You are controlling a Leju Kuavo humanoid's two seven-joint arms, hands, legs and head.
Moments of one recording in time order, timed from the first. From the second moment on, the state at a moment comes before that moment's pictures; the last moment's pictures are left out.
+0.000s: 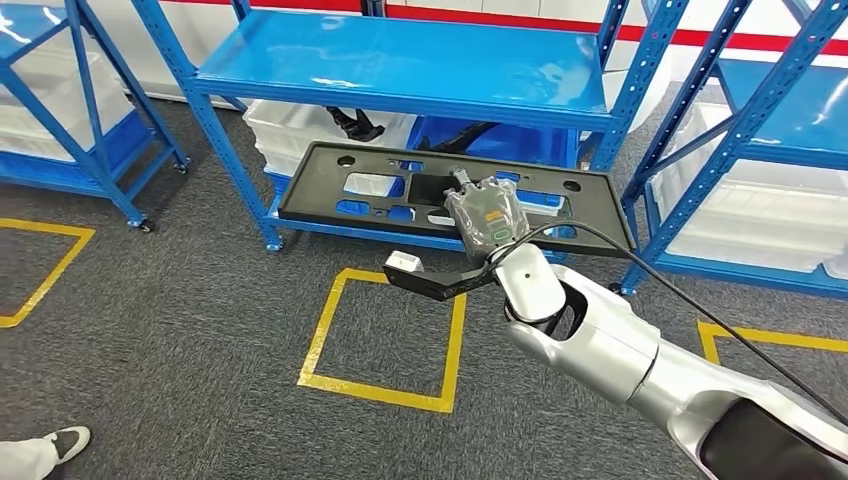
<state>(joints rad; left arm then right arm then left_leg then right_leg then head) -0.17 -0.01 -1.29 -0.23 0.68 0.54 0.02 -0.89 -0.28 1.05 -1.45 0.91 0.09 0.62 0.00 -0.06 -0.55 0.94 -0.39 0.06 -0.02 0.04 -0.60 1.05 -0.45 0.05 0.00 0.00</state>
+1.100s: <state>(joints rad) -0.18 -0.02 -1.29 -0.23 0.64 0.52 0.04 -0.82 -0.34 1.06 -1.55 0.90 0.12 0.63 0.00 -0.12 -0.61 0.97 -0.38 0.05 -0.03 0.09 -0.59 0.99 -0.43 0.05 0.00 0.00</state>
